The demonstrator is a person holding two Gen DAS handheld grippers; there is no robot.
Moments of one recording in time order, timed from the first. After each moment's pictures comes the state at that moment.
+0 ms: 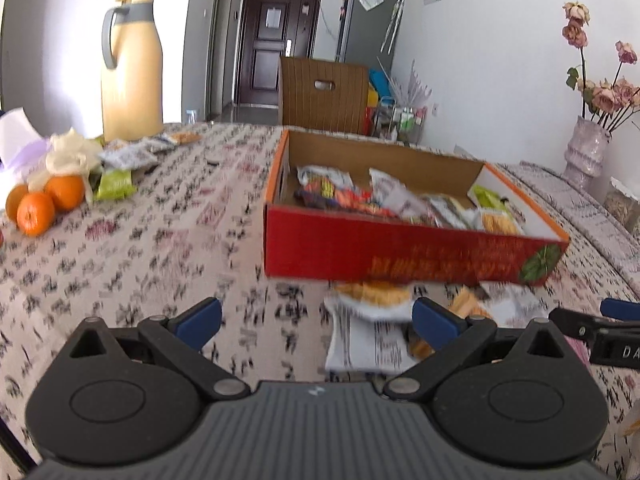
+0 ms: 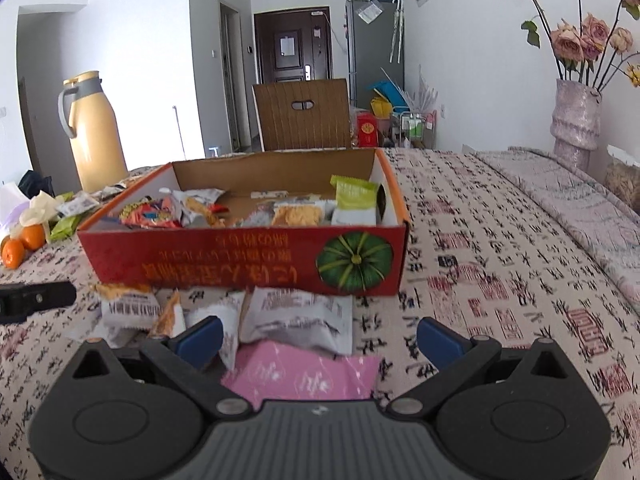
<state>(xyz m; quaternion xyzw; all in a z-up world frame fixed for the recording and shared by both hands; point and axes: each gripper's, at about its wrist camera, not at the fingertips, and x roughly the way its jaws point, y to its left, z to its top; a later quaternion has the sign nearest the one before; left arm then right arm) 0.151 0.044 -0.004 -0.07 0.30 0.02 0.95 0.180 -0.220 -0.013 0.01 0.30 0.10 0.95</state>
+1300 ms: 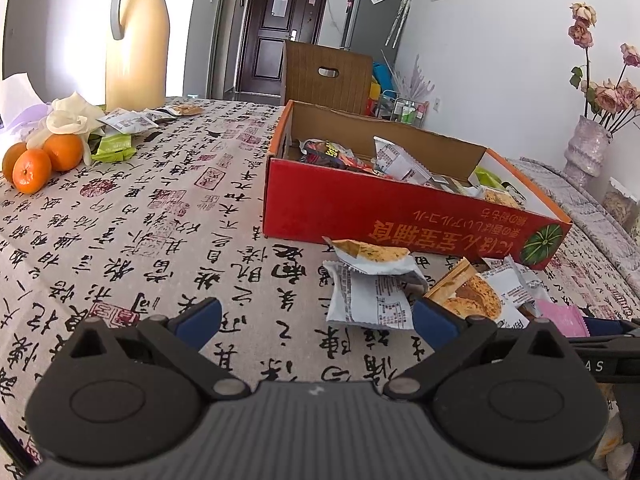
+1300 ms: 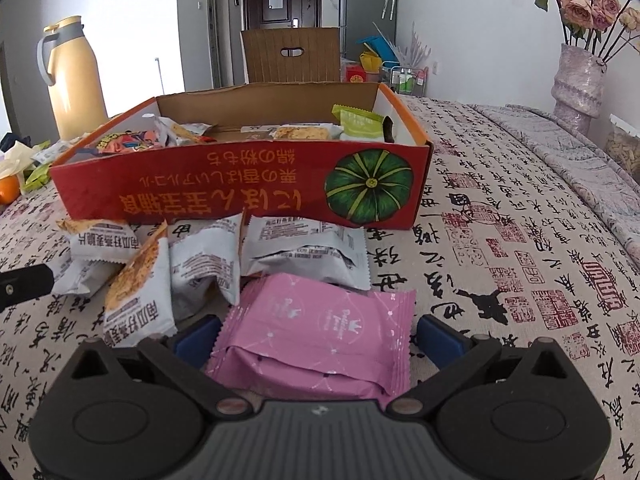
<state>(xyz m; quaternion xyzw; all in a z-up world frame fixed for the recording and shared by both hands) 0.143 0.045 -0.027 -0.09 0.30 0.02 0.95 0.191 -0.196 -0.045 -0.01 0.37 0.07 0.93</state>
